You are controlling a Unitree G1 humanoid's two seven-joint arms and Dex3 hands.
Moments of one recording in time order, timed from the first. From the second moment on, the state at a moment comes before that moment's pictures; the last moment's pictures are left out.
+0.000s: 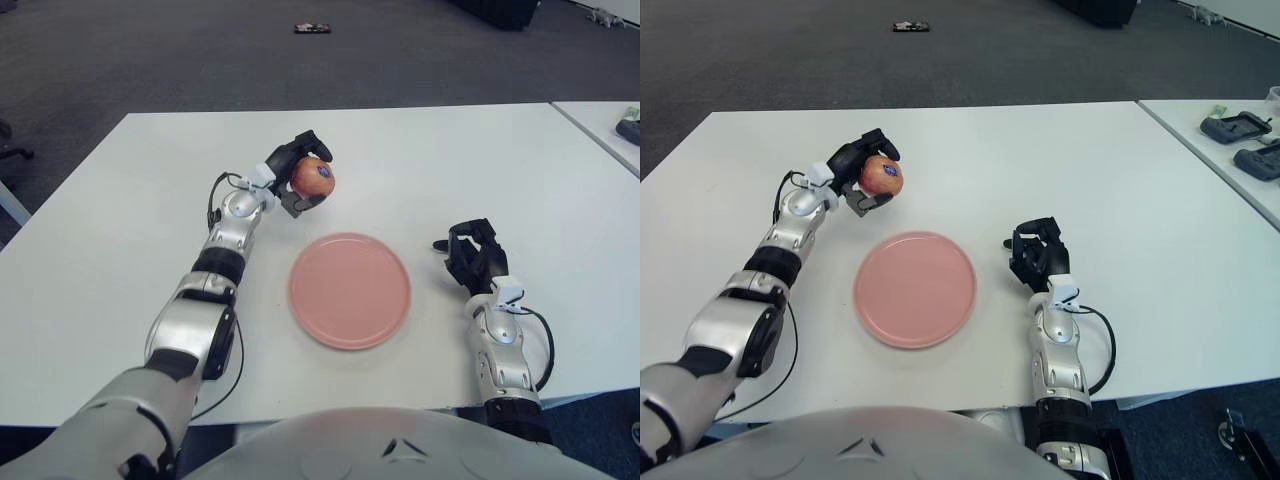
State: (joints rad) left arm -0.60 0.14 -0.03 0.74 0.05 -0.46 -0.38; right arm 0.10 -0.01 -0.13 0.16 0.01 -0.26 -0.09
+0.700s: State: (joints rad) left arm -0.36 0.20 -0.21 0.30 0.05 -0.37 -0.60; right arm 0.10 -0.01 -0.13 0.16 0.02 -0.26 -0.09
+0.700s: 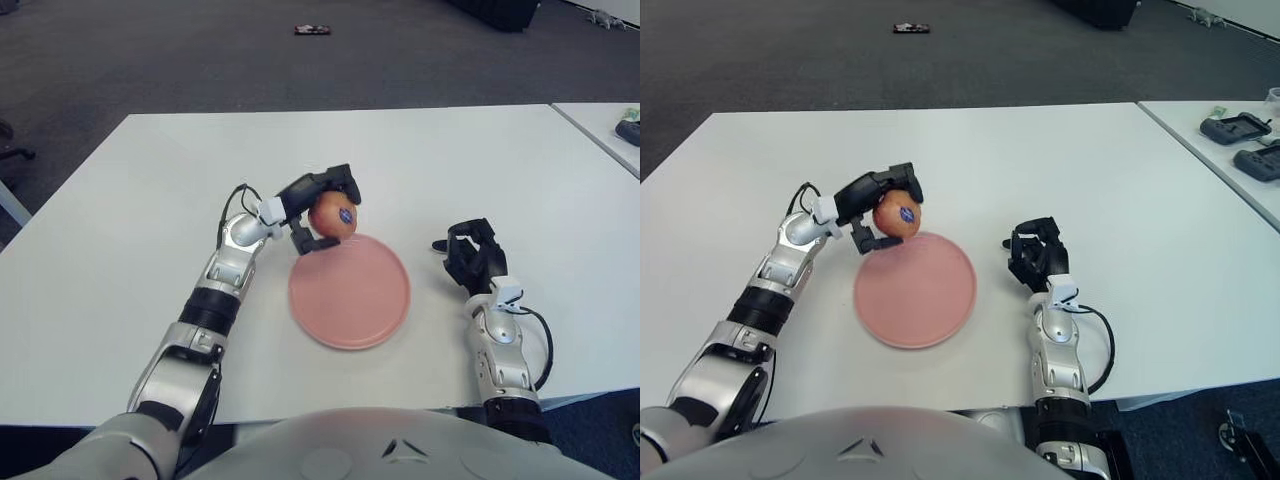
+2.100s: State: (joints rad) left arm -0.48 0.34 -0.53 0.53 0.83 -1.03 -0.05; right arm 0.10 -0.01 -0.13 0.17 0.02 -0.27 -0.08
